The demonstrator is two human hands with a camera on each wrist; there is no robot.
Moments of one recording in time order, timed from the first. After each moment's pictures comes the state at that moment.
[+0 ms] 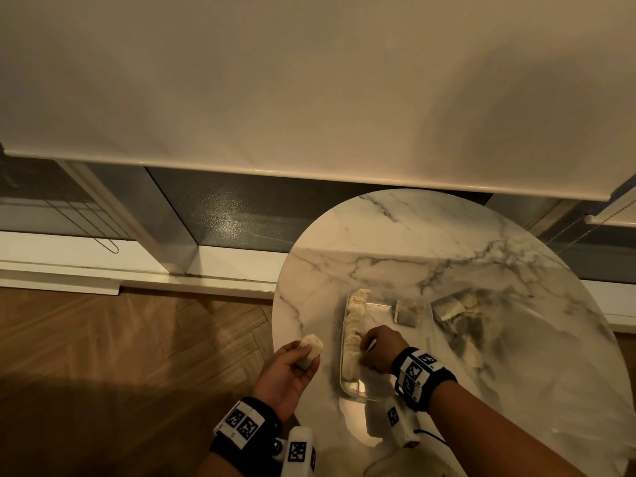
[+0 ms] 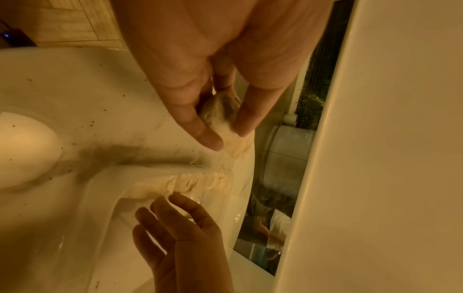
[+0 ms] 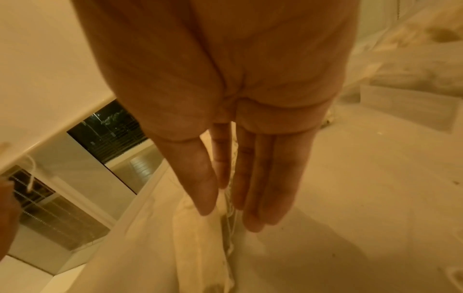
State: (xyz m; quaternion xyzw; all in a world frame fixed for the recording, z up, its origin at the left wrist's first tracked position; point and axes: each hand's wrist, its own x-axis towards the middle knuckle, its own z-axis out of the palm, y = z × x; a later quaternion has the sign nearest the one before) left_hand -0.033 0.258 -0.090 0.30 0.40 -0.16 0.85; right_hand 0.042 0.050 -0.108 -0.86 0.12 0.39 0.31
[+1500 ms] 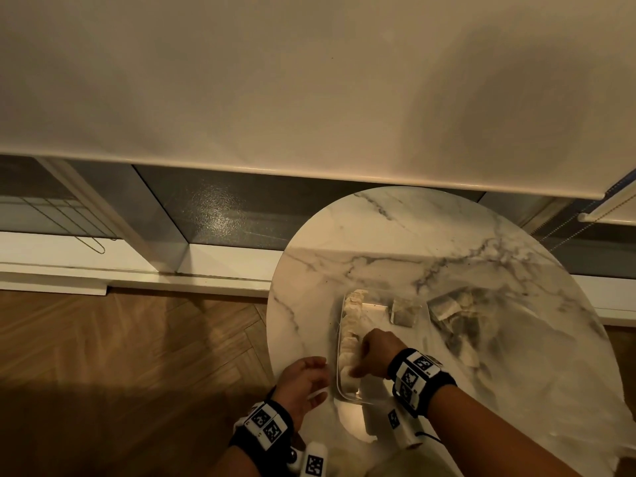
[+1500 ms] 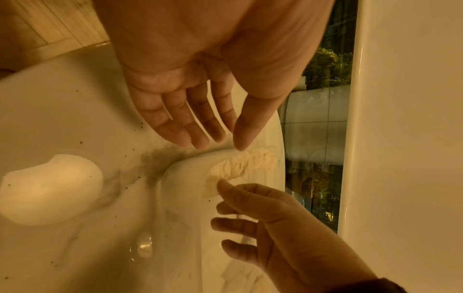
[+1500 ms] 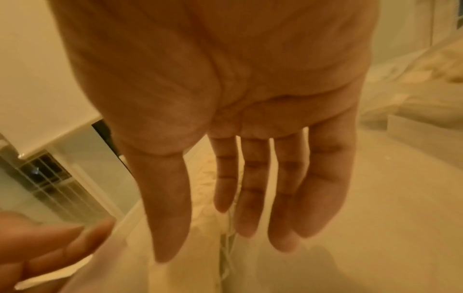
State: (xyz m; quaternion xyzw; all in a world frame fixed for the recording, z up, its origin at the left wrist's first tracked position) left_hand -0.036 0.236 -0.129 0.50 0.38 -0.29 0.72; right_hand 0.045 0.056 -0.102 -0.89 0.05 0.41 0.18
